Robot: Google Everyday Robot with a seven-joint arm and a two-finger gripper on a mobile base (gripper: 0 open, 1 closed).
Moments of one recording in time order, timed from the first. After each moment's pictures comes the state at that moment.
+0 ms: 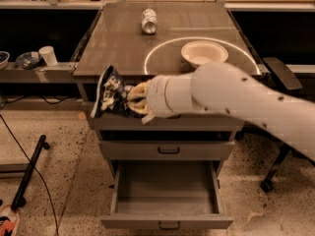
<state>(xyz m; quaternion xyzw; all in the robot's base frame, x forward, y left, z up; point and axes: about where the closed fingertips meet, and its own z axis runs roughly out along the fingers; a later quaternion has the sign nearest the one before) 0.542 0.054 0.833 -0.72 0.49 0.00 0.49</state>
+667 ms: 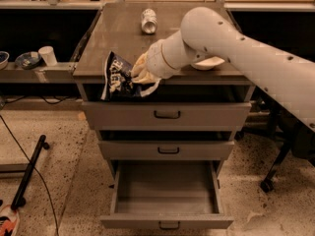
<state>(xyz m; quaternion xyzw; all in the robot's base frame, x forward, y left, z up) 0.658 0.051 0.833 -0.75 0.51 0.06 0.41</state>
